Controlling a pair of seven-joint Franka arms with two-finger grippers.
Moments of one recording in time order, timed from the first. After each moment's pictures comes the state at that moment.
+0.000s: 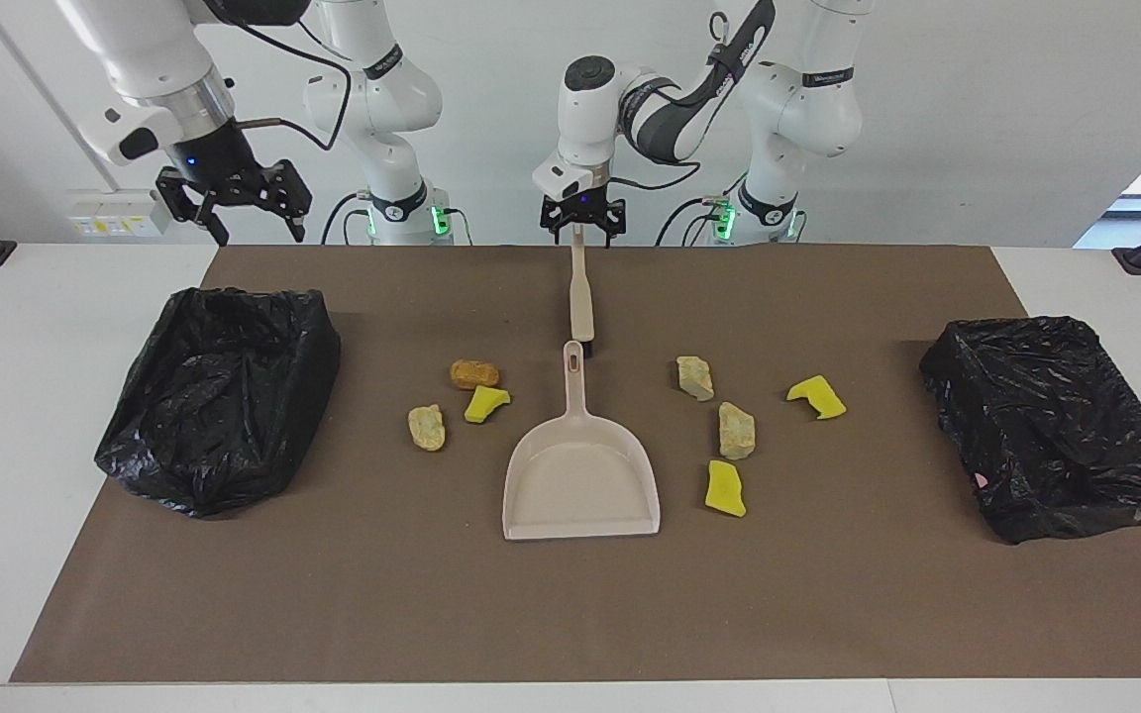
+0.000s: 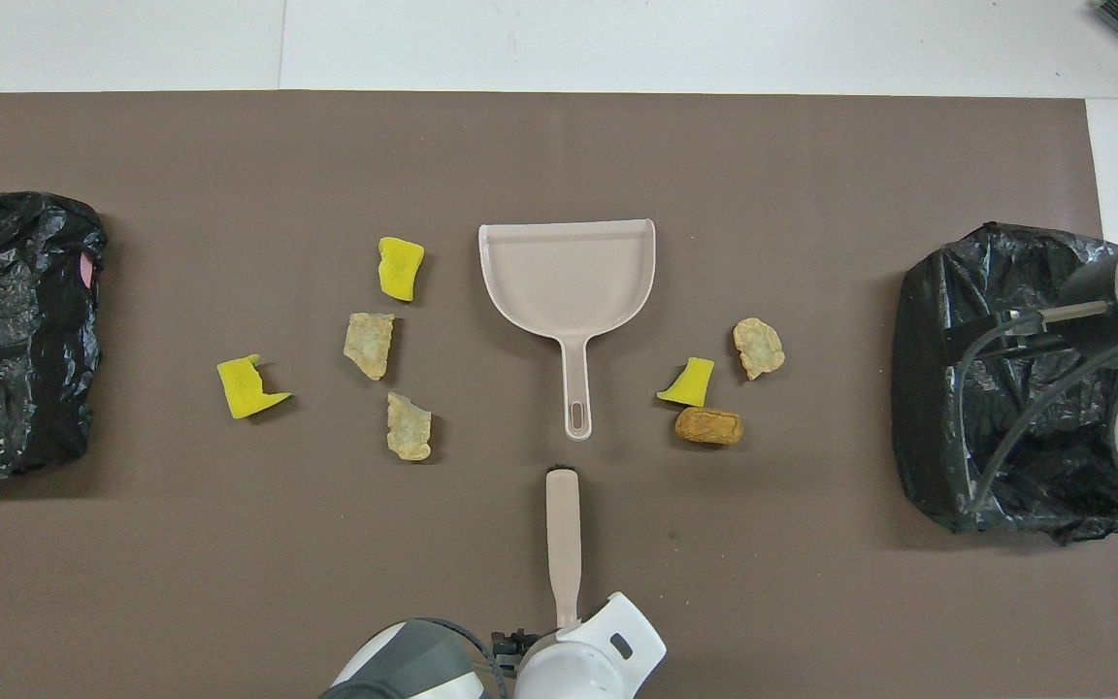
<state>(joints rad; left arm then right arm) -0.95 -0.09 -0.14 -2.35 -0.07 2.24 -0.88 0.12 -0.01 -0.08 -1.69 0.02 1.63 -0.06</state>
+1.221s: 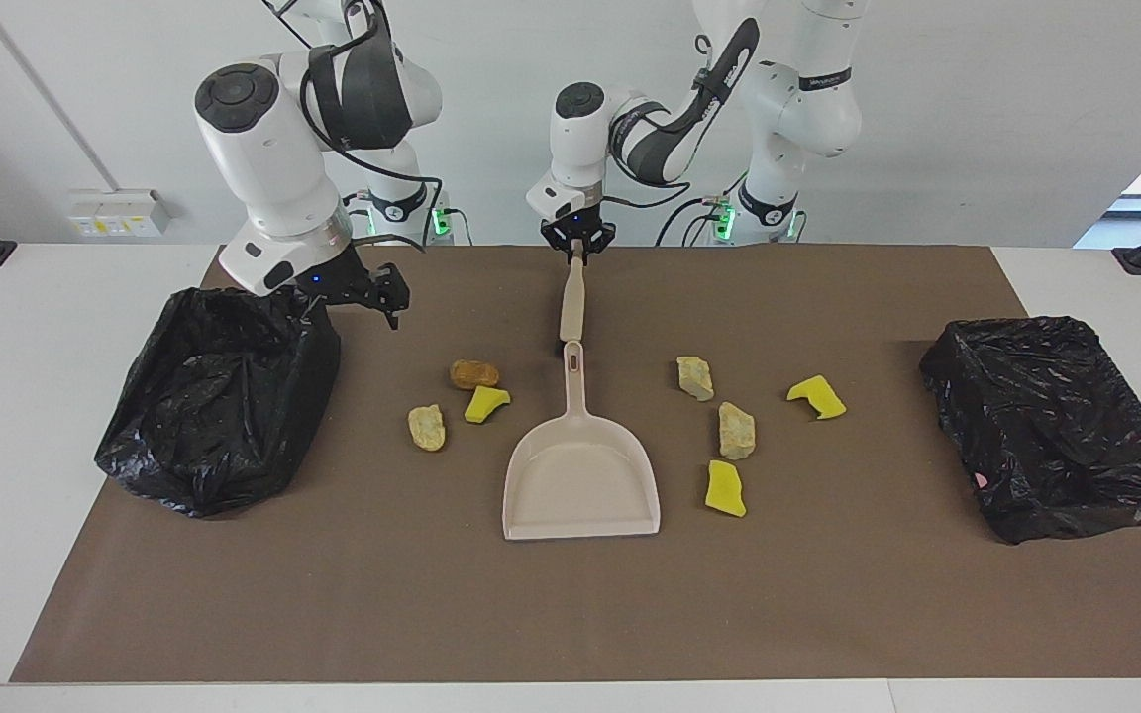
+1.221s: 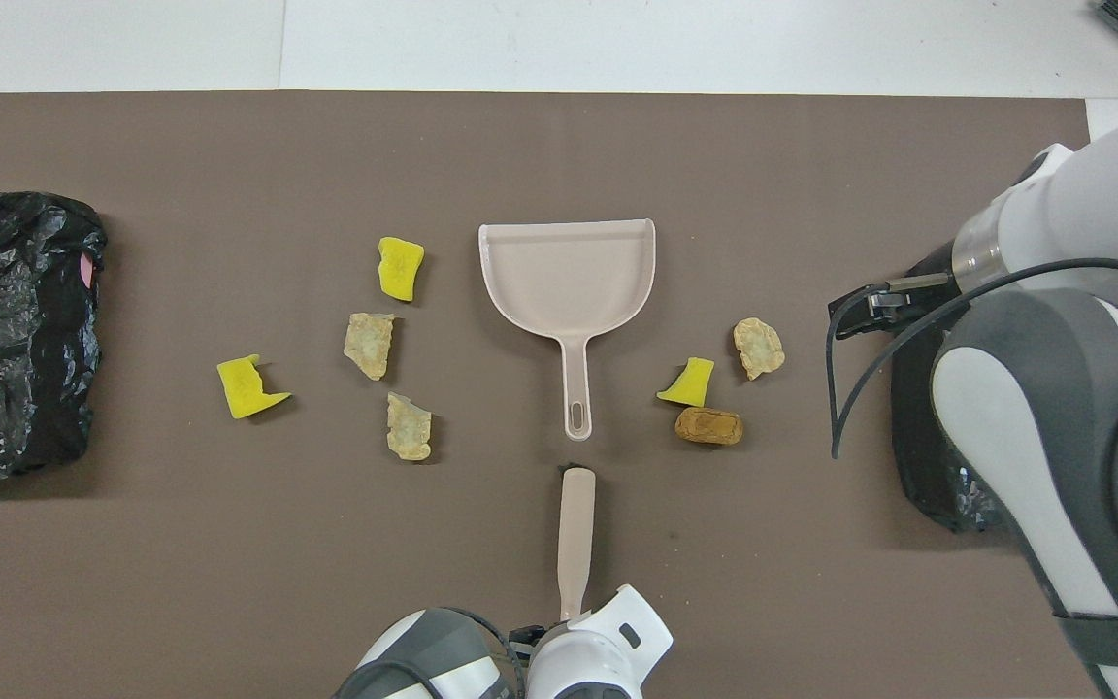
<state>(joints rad) -0.97 -0.02 -0.13 -2.34 -0.07 2.29 -0.88 0.21 0.08 -0.08 -1.69 0.05 1.74 0.06</state>
